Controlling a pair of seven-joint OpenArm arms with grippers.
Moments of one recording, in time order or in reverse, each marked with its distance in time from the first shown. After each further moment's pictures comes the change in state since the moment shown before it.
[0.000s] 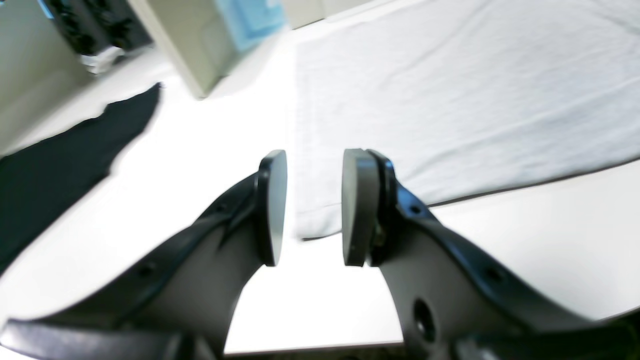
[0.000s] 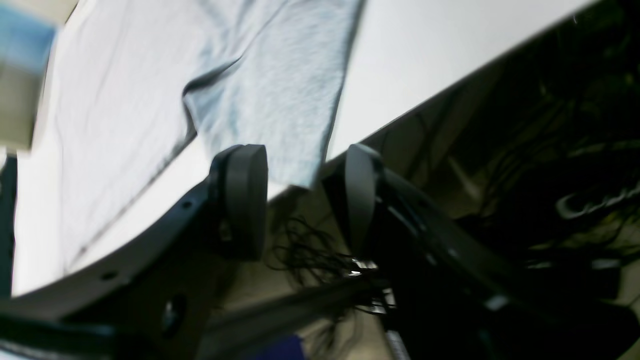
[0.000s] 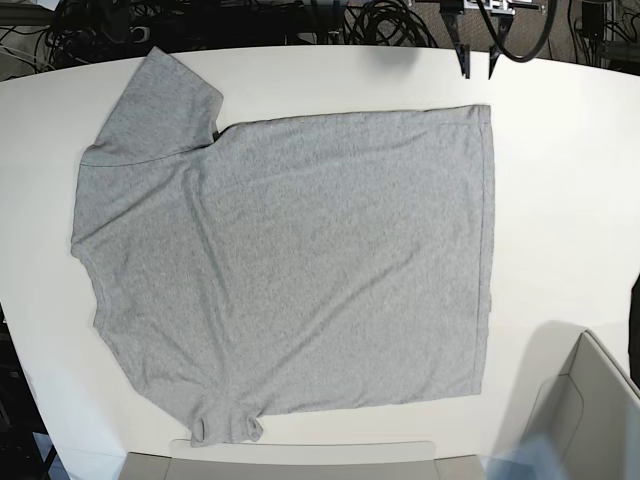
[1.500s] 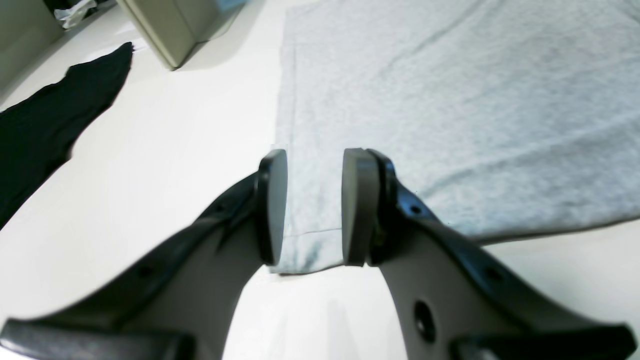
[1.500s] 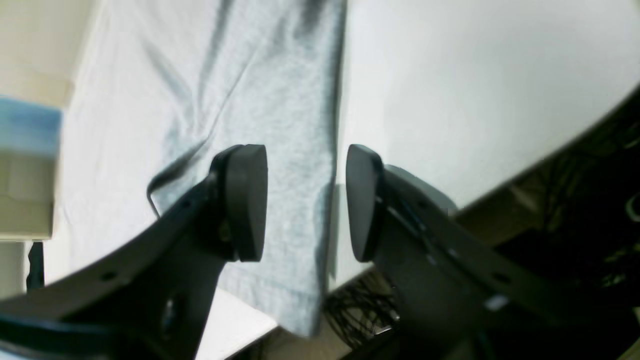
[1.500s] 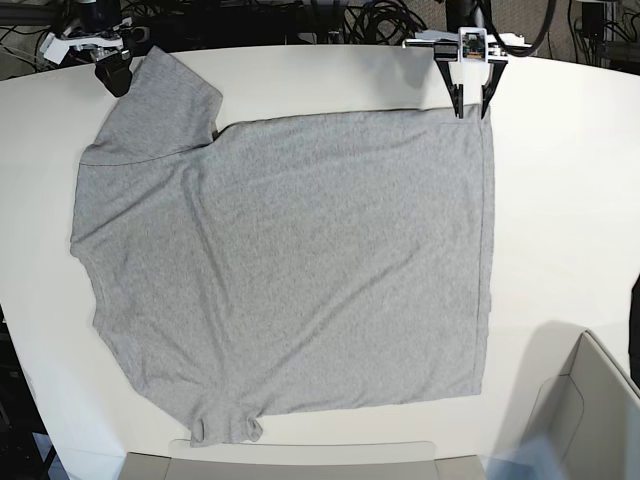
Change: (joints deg) left arm -8.6 -0.2 2.1 2.5 -0.2 0.2 16.2; right arm 17.6 -7.5 4.0 -10.2 11.5 2.8 -16.1
